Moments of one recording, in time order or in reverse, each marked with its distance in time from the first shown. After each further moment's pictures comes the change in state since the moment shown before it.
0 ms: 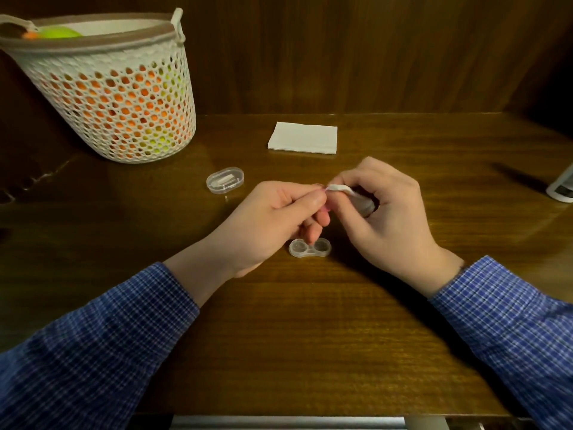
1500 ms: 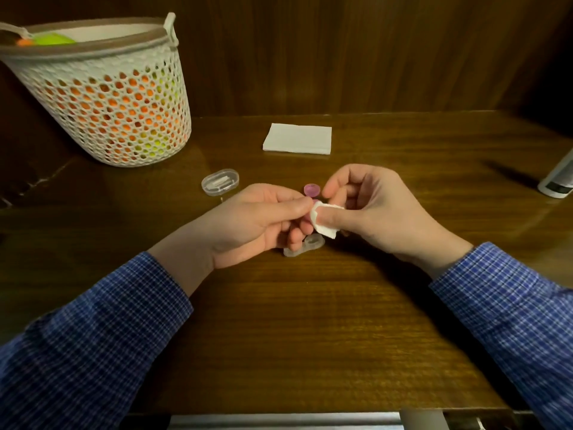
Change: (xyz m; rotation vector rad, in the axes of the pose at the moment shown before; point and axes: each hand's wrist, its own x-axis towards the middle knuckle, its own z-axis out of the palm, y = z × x) left_hand 0.006 0.003 -0.018 -0.253 -0.211 -0.217; right_hand 0.007 0.008 -0.013 0.611 -0.327 0.435
